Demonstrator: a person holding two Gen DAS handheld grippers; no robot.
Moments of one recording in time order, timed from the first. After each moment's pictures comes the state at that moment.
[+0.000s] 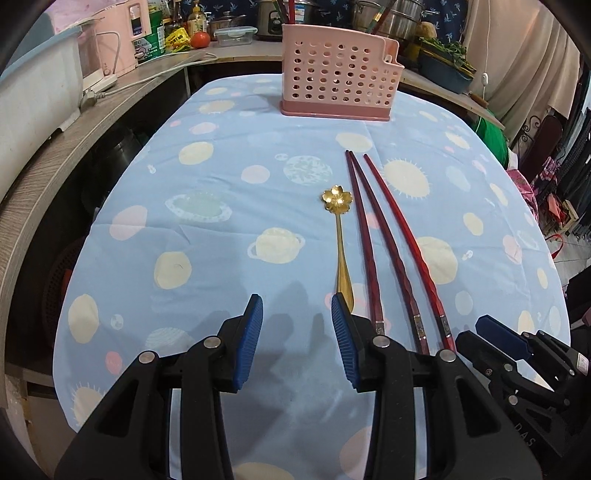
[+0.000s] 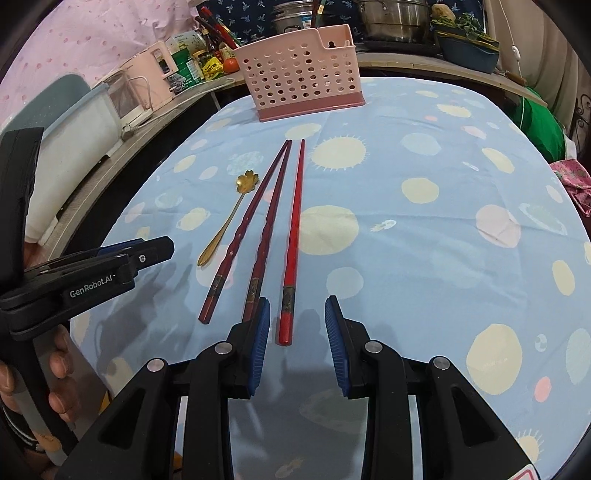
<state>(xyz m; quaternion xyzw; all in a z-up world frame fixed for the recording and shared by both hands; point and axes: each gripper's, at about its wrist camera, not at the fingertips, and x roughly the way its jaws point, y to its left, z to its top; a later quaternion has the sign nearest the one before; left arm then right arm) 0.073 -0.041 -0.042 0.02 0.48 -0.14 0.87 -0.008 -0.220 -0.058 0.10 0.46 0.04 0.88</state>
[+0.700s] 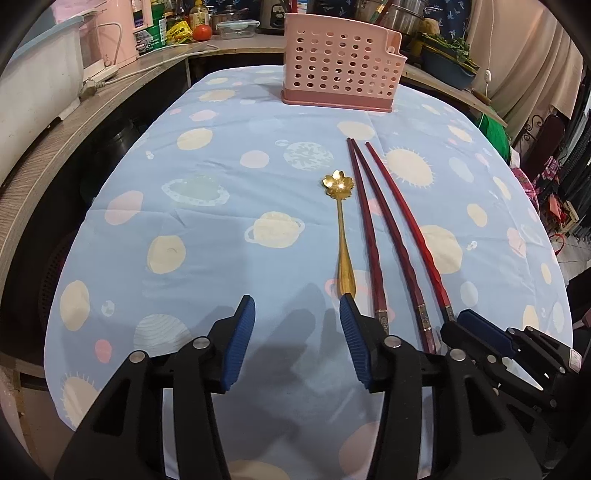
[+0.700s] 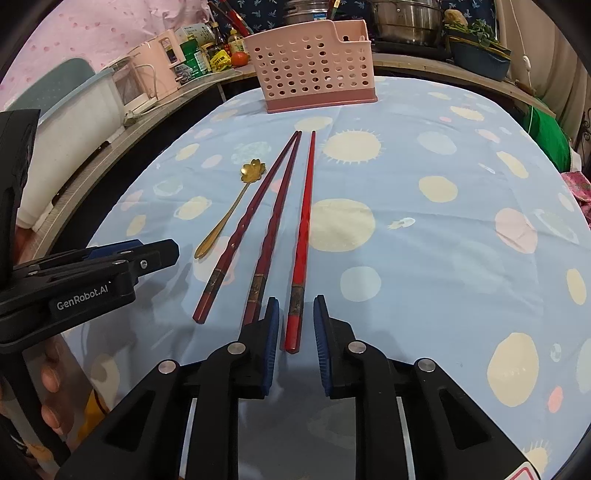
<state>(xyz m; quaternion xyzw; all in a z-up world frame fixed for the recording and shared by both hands) 0.071 -0.042 -0.054 0.02 0.49 -0.14 0.86 0.000 -0.209 -0.070 0.09 0.45 0.04 0.89</state>
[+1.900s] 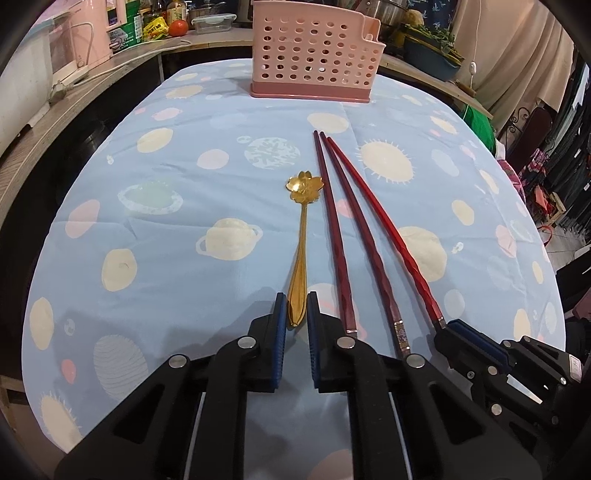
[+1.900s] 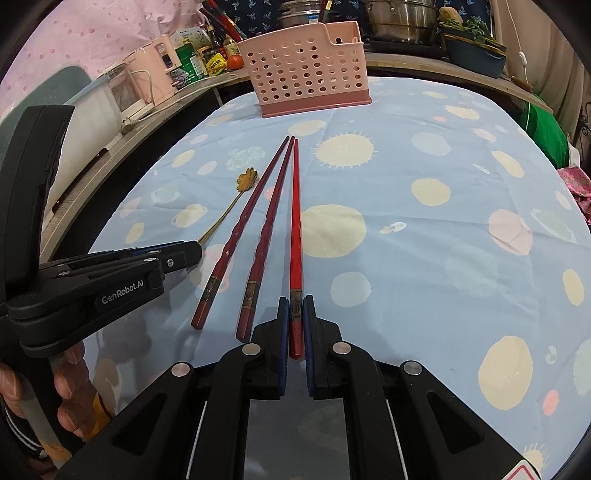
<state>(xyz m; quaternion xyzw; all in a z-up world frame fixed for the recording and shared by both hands) 0.083 -0.065 -0.061 0.02 0.49 -0.17 0.85 0.000 -0.217 -0.062 0.10 0.45 0.04 0.89</state>
